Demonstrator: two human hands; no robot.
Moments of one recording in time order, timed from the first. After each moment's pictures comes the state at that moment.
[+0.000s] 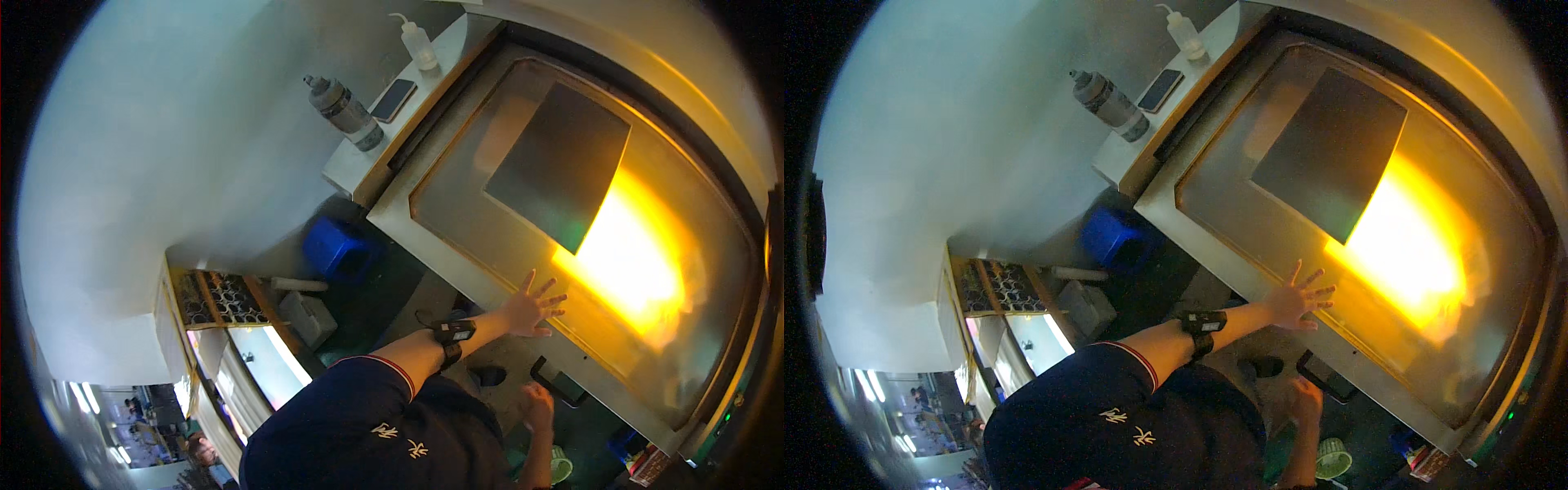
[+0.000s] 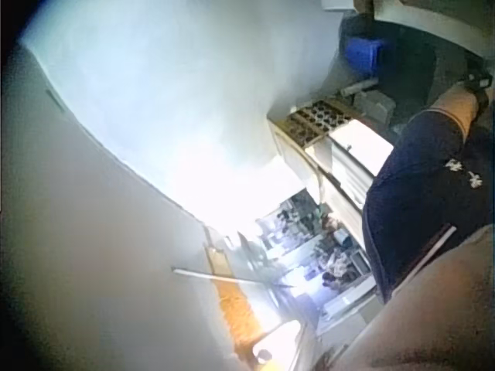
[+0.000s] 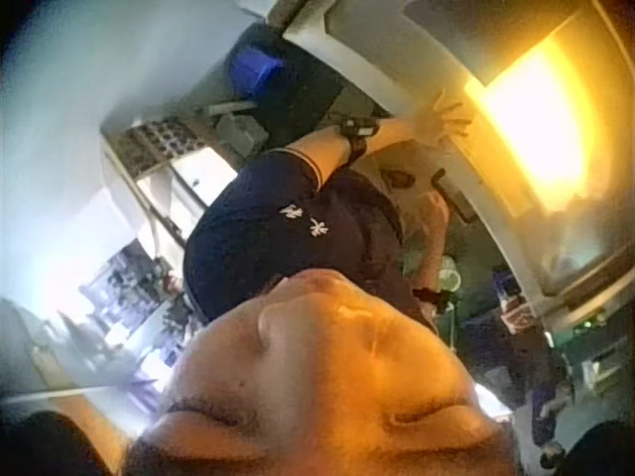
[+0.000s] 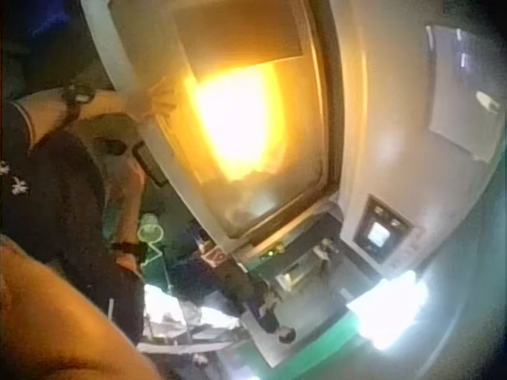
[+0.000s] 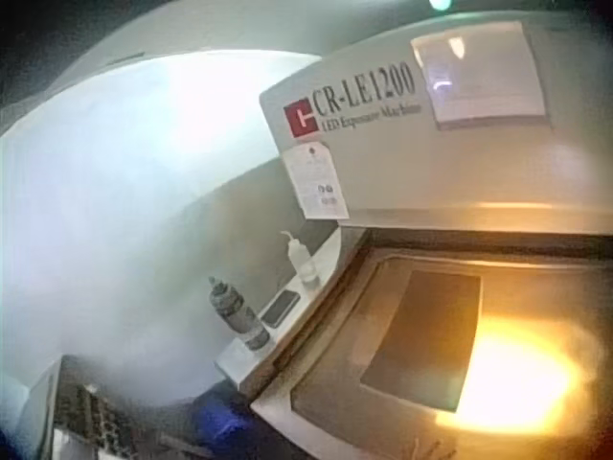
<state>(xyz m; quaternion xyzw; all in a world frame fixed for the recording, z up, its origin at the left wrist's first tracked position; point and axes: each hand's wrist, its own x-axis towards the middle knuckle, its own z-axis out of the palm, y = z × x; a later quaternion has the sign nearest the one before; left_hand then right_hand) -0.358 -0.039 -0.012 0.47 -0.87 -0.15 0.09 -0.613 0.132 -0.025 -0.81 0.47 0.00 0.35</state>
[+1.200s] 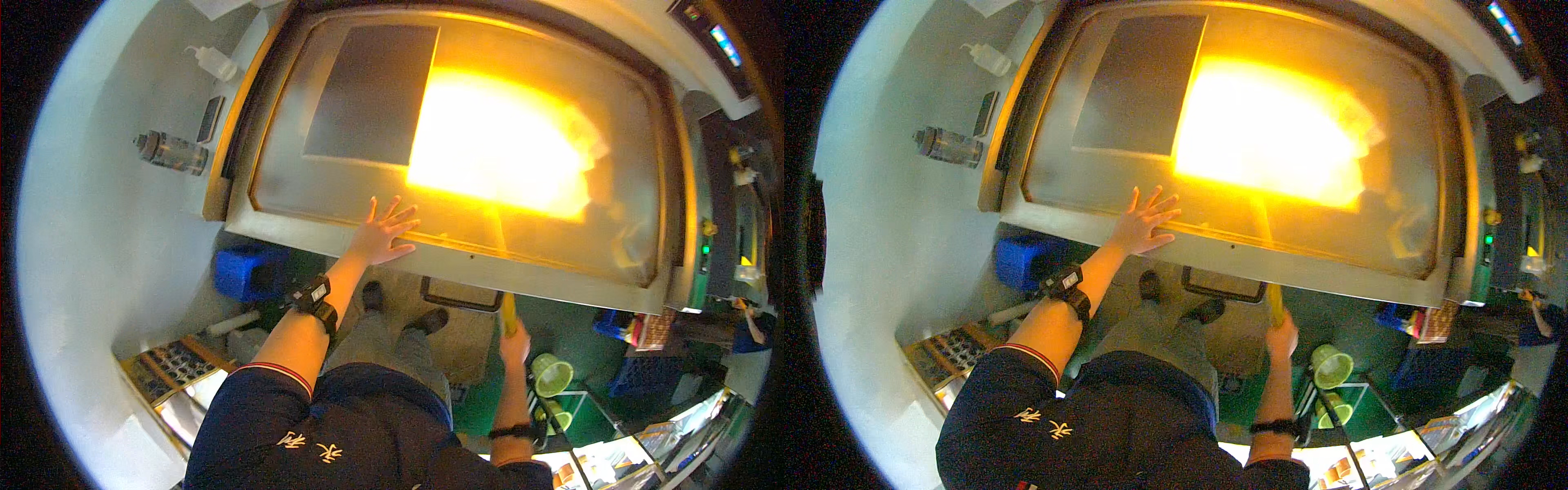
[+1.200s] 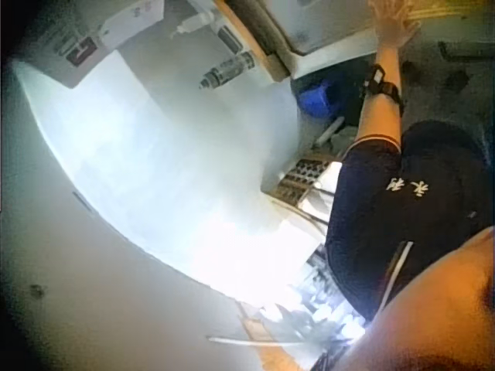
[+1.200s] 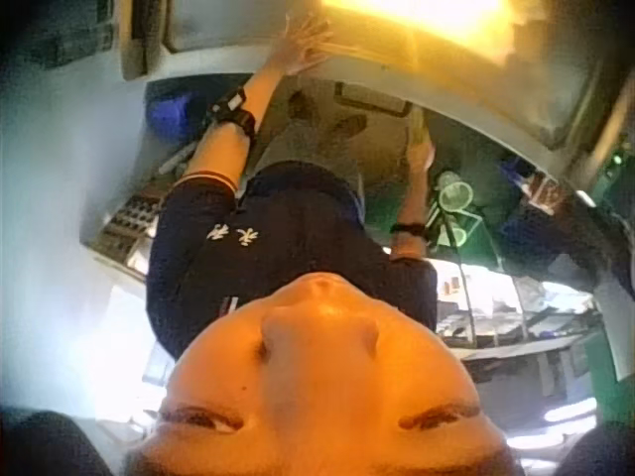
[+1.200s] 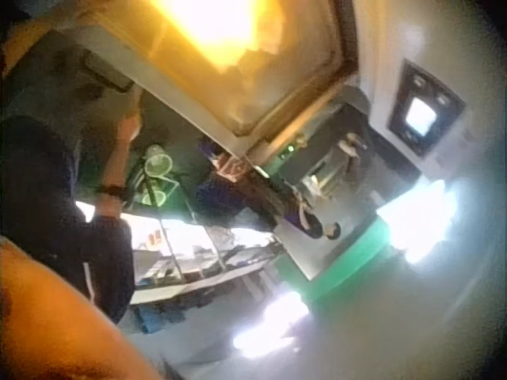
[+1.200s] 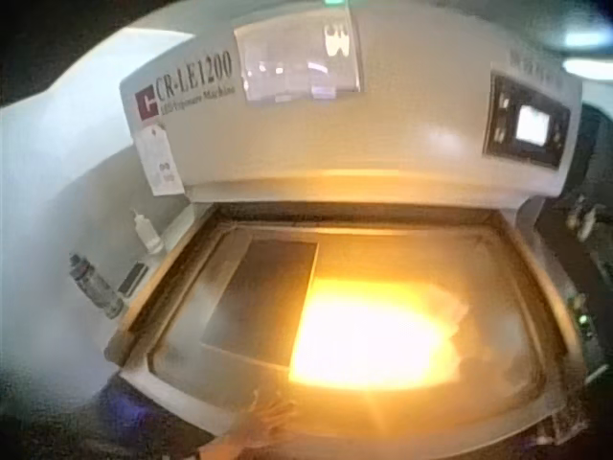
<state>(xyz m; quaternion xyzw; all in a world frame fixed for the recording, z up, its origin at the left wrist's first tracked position) -0.369 -0.045 -0.017 0.43 -0.90 -0.10 0.04 -0.745 0.203 -0.077 -0.41 0.85 -0.11 0.31</state>
